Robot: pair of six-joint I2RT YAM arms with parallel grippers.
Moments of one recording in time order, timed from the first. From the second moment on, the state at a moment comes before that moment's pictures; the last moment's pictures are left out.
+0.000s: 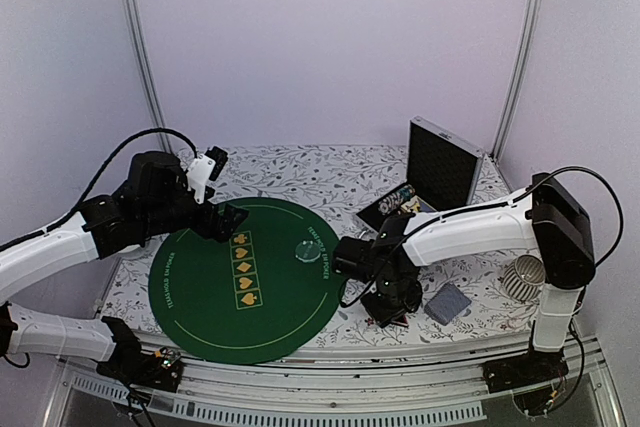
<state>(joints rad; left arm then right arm) -0.67 1.02 0.80 -0.30 -0.13 -0.01 1.13 1.93 1.29 -1.02 0.12 0.61</state>
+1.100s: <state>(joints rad) -0.67 0.96 0.81 -0.30 0.05 -0.10 1.13 1.77 1.46 -0.90 0.18 0.43</state>
